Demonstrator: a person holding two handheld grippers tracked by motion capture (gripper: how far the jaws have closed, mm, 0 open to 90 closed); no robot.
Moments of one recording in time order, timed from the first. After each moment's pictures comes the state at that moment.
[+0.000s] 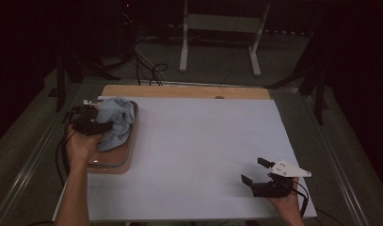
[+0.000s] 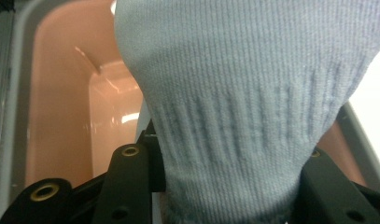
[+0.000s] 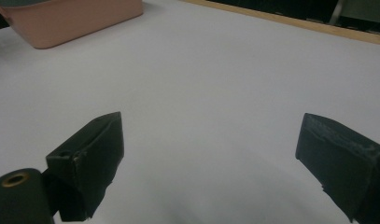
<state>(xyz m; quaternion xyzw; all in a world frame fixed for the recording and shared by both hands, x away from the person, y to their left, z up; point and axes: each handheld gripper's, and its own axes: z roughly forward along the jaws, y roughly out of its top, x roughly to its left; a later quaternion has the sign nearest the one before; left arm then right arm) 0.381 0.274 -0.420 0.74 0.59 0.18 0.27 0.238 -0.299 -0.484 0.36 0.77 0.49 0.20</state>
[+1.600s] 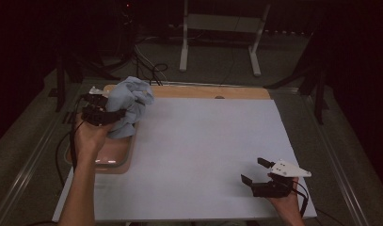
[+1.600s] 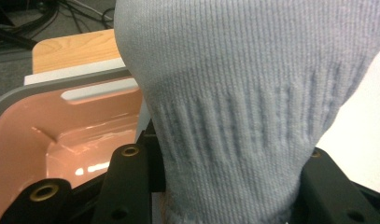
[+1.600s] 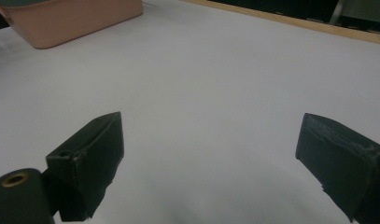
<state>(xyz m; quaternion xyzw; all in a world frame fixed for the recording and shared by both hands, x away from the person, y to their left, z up) 0.381 0.234 -0.375 0.75 0.54 0.19 0.34 0.239 -0.299 -0.484 0.36 0.77 0.49 0.20</state>
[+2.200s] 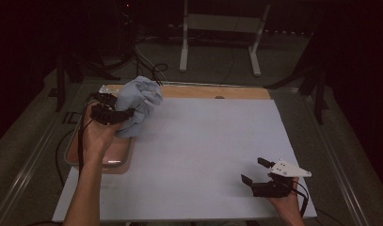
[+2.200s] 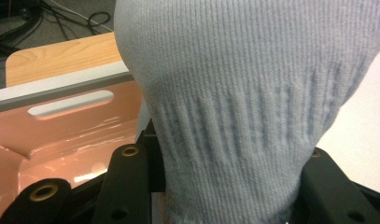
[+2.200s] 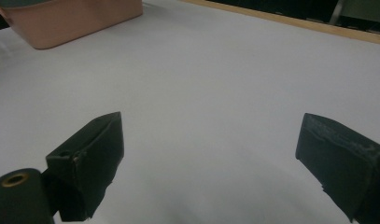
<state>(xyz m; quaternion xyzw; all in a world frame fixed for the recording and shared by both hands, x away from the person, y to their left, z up) 0.384 0.210 -0.373 0.76 0.52 0.18 0.35 0.239 -0.299 -0.484 0.36 0.77 0.49 0.20</state>
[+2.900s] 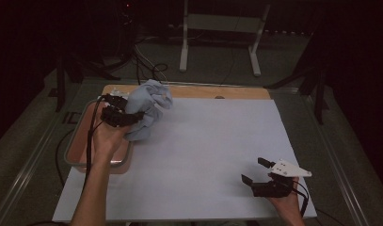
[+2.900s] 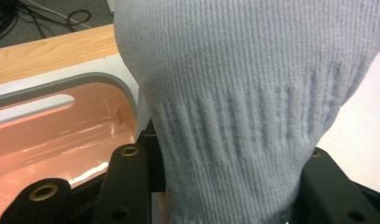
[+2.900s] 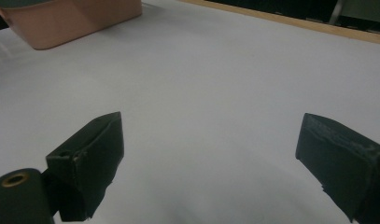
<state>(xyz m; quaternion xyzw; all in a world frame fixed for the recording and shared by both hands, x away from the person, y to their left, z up) 0.383 0.186 -0.380 0.77 0.50 0.16 0.36 0.239 -0.299 -0.484 0.36 0.77 0.49 0.19</state>
